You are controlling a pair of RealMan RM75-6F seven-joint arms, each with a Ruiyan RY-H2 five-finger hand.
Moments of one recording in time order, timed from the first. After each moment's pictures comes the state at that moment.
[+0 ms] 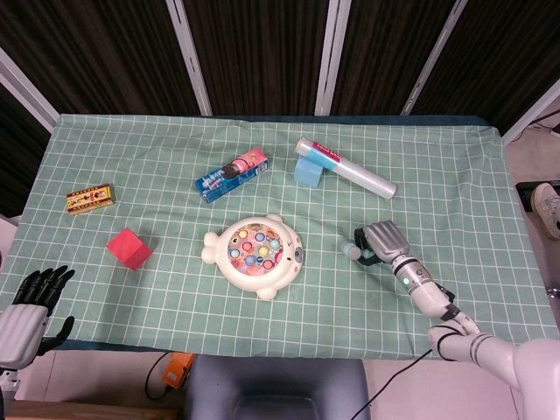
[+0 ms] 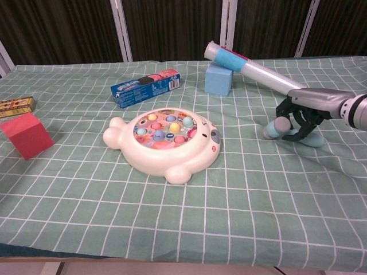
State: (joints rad) left arm -0.10 -1.07 0.03 -1.60 1.60 1.46 -0.02; right arm 0.73 -1.60 0.08 -0.96 -1.34 0.78 0.17
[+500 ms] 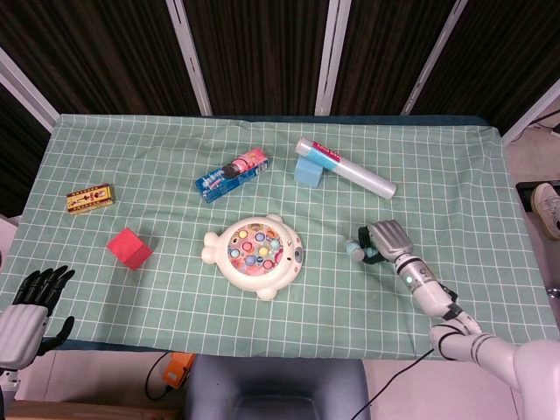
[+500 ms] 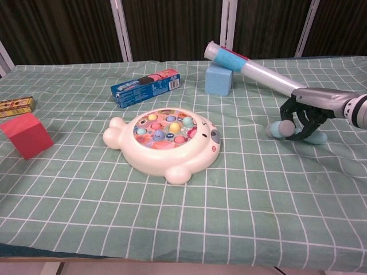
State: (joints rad) left arm -0.10 -1.07 0.03 -1.60 1.60 1.46 -0.01; right arm 0.72 -1.60 0.10 -0.93 -1.34 0.77 0.22
